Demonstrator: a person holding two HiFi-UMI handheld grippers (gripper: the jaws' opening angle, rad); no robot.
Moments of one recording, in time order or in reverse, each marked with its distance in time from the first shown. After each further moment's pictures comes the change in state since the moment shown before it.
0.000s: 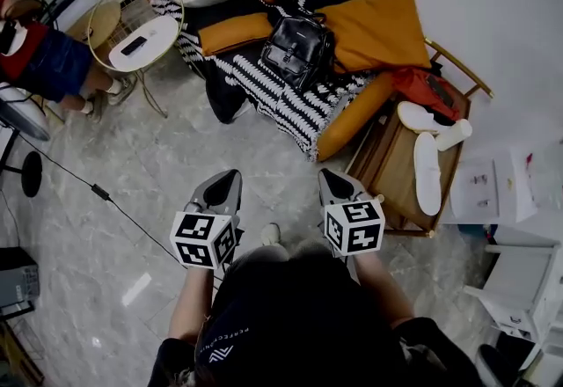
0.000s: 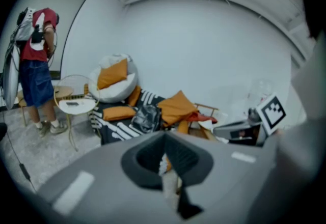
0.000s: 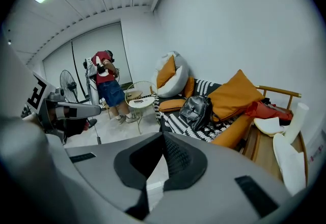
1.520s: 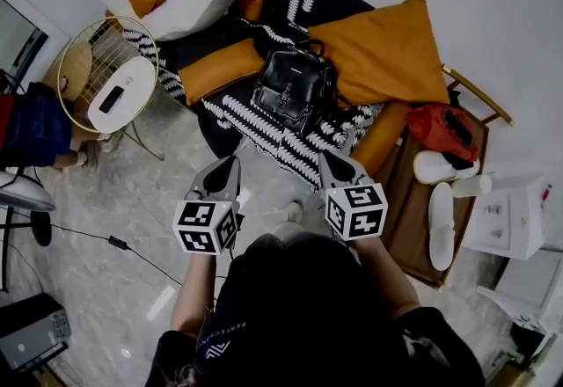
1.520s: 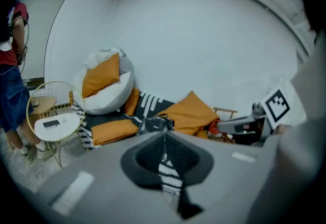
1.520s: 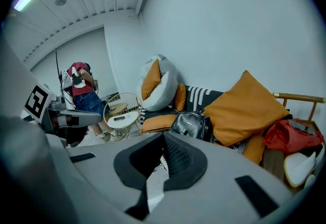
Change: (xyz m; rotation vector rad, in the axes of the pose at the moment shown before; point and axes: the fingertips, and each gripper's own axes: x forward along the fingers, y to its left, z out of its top) left arm 0.231 0.109 0.128 0.075 0.030 -0.029; right arm 0.195 -0.118 0.151 0.091 -0.075 -0.050
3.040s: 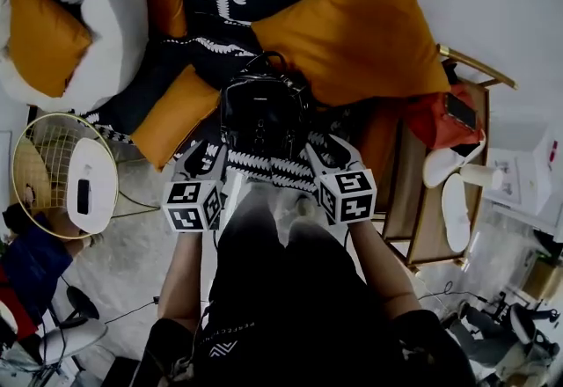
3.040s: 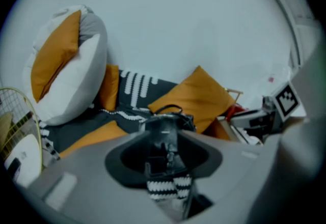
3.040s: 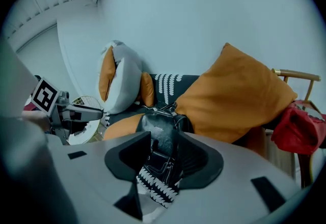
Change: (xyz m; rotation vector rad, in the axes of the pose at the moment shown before) left arm 0.291 0.107 0.047 0.153 0.292 -0.241; right arm 0.183 -0.137 0.028 0.249 0.115 -0.277
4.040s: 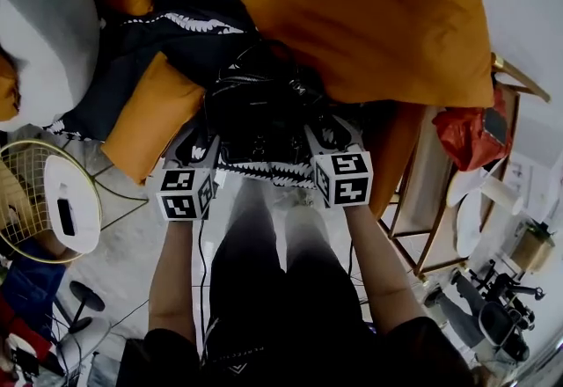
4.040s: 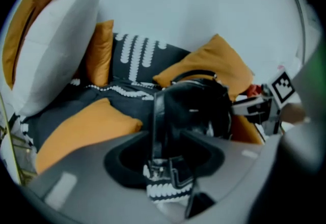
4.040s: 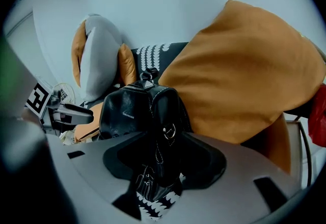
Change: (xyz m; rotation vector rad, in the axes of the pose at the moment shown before) left arm 0.144 0.067 -0.073 0.009 0.232 -0.056; right arm 0.146 -0.059 -0.050 0.048 0.178 -0.101
